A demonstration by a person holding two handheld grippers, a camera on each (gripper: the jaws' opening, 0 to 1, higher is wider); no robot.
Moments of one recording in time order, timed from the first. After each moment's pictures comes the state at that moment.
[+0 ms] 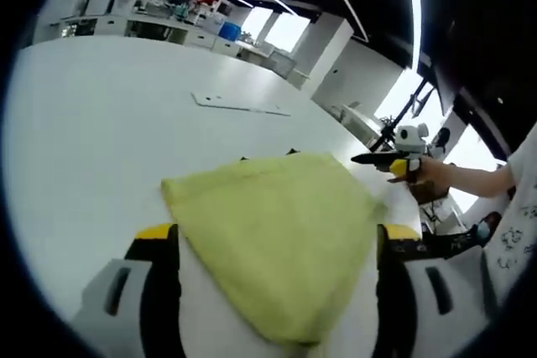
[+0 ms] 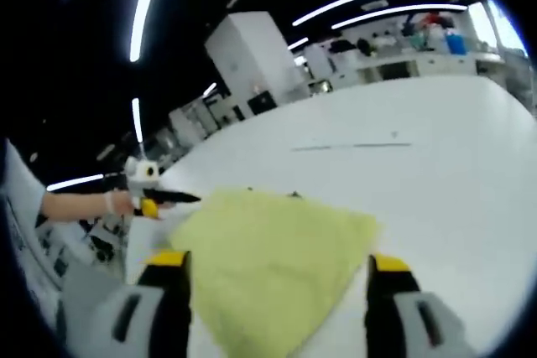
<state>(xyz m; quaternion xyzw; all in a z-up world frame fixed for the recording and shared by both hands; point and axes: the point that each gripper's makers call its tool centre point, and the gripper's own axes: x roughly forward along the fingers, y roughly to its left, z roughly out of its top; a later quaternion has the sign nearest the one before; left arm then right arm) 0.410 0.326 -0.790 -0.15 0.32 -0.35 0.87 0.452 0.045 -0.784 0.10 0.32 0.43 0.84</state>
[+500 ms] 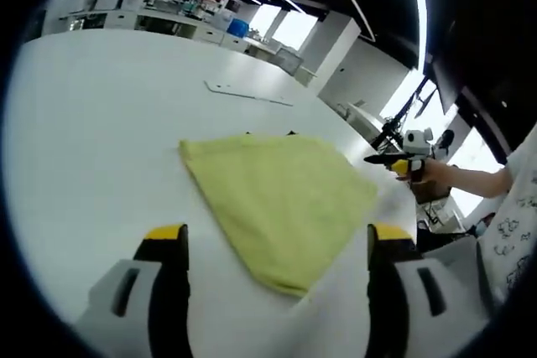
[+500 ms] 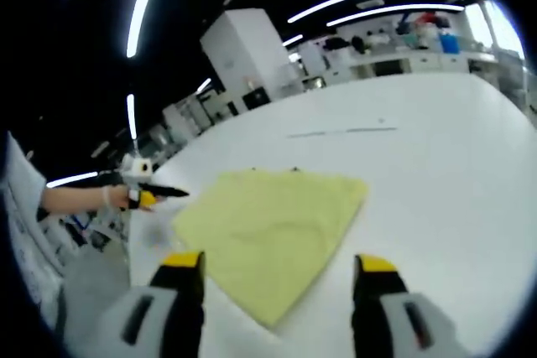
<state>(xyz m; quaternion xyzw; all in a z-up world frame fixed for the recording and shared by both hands) 0.358 0.348 -0.795 -0.16 0.33 -0.33 0.87 0.401 0.017 -0.788 0.09 0.33 0.42 0.84</state>
